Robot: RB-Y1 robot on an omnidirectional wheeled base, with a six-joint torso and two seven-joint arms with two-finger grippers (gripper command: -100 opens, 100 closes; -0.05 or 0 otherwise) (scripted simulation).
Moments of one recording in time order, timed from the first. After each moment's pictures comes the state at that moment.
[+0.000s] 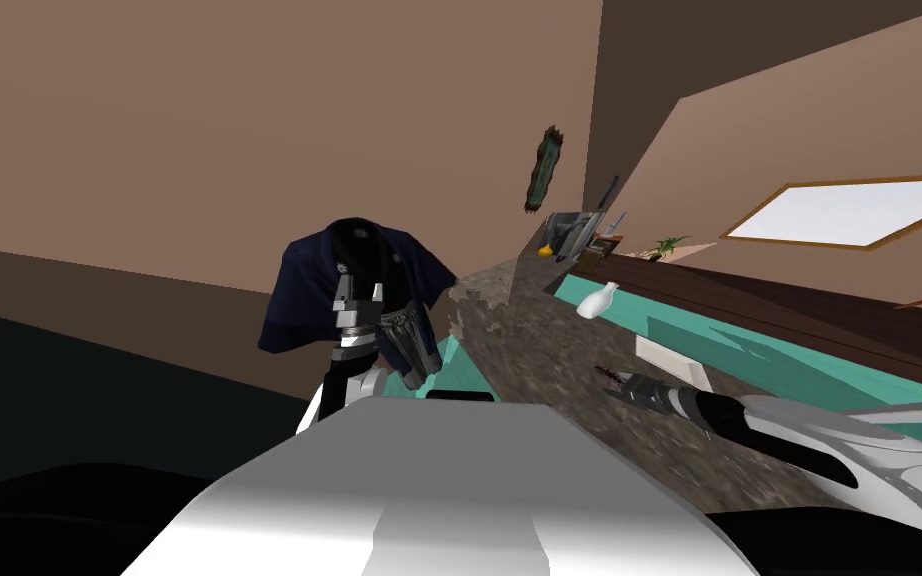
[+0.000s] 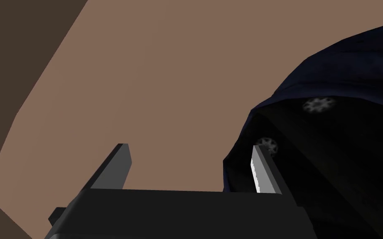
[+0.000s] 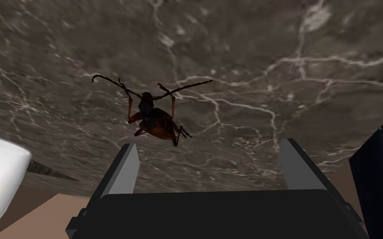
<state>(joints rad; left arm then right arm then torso) 0.49 0.02 0.00 -2.31 -0.01 -0.51 0.17 0.54 -1.54 0.33 -1.27 0.42 -0.52 0.29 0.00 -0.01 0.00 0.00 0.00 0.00</state>
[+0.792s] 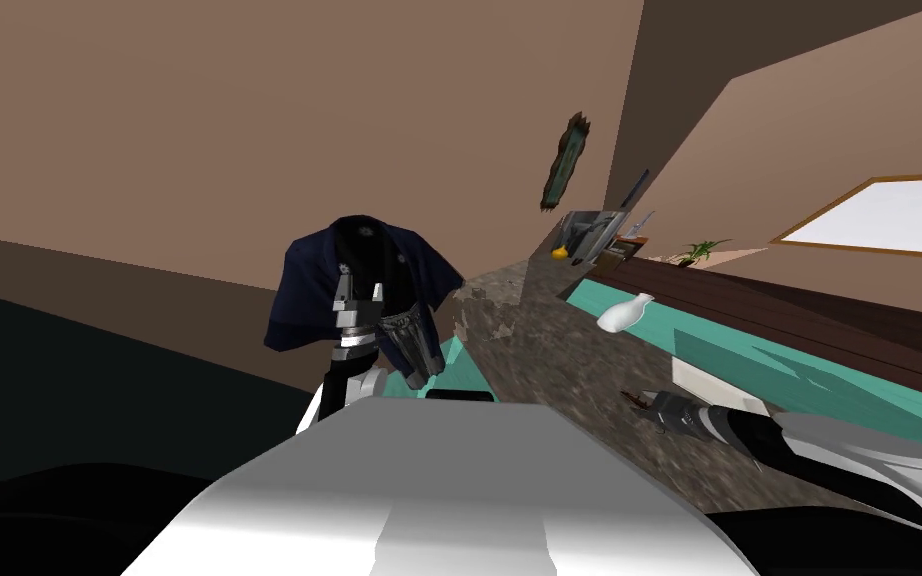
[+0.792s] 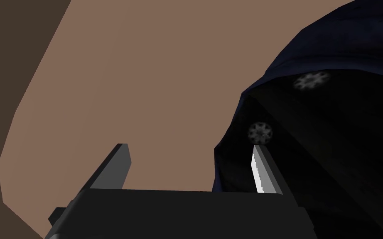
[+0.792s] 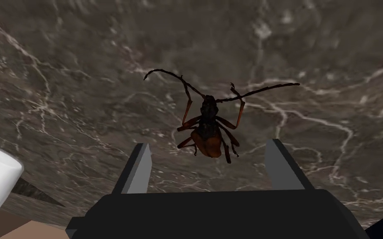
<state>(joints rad) 0.49 0.03 0.00 -2.31 -0.01 -0.51 0.17 0.55 -1.57 0.40 -1.17 0.46 -0.51 0.30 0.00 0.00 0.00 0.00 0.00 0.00</state>
